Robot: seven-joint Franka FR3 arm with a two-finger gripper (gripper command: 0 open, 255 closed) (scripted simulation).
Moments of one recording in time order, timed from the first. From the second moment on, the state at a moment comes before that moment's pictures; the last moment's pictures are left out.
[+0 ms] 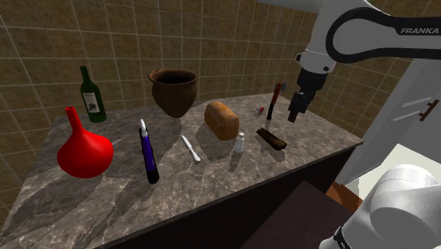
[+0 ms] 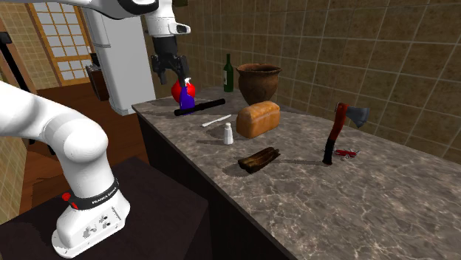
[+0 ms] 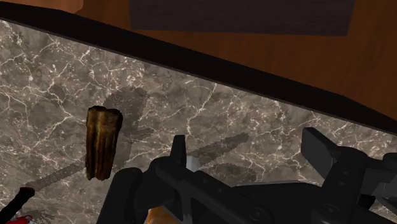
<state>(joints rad) -0.02 -0.76 -0.06 -2.45 -0.08 1.72 -0.15</state>
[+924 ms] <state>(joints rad) -0.08 -0.31 -0.15 -2.30 -0.14 1.96 -0.17</state>
